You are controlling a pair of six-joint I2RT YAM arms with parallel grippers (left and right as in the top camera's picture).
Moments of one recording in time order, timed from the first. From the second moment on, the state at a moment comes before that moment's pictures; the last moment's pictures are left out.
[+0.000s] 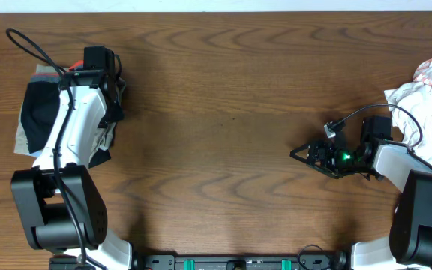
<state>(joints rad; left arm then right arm) 0.07 1.77 1.35 -0.97 -0.44 -0.39 -0.20 1.67 0.69 -0.49 -0.85 0.05</state>
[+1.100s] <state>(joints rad) 0.06 1.87 1.35 -0.94 -0.59 -0.44 -0.20 1.67 0.69 -0.49 -0.85 0.05</state>
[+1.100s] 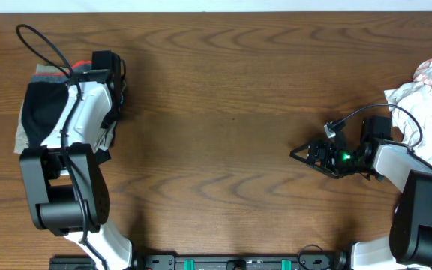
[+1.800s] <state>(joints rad) 0.06 1.58 1.34 -1.17 -0.43 -0.33 -0.20 1.67 0.69 -0.49 -0.85 0.05</state>
